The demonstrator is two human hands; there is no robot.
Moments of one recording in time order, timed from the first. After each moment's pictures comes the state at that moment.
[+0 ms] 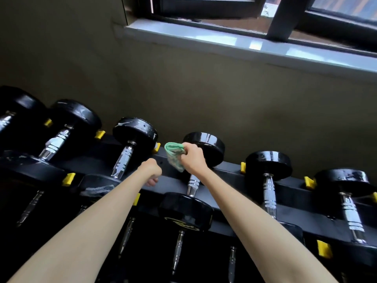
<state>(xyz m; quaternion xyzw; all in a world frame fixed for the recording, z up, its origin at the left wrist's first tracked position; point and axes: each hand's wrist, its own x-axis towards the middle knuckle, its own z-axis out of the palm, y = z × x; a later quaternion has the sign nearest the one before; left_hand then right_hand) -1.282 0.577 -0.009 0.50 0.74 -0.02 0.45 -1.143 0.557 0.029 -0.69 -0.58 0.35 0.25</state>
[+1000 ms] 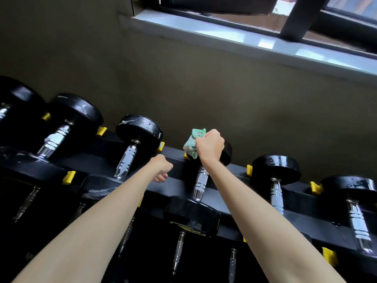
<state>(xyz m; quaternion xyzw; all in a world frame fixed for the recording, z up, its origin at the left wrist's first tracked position) -1.277 0.597 -0.005 0.50 0.70 -0.02 0.51 -1.140 0.588 0.048 -0.81 -0.38 0.28 0.35</state>
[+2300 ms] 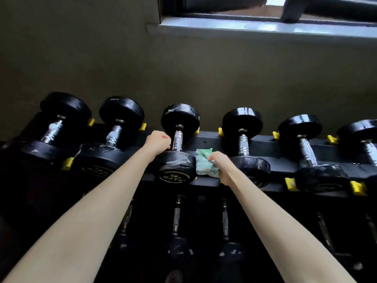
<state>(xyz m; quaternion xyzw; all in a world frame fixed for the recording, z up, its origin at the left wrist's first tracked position) -1.449 0.561 0.056 0.61 0.65 0.14 0.42 -1.271 0.478 0.009 -0.72 -0.21 0.55 0.37</state>
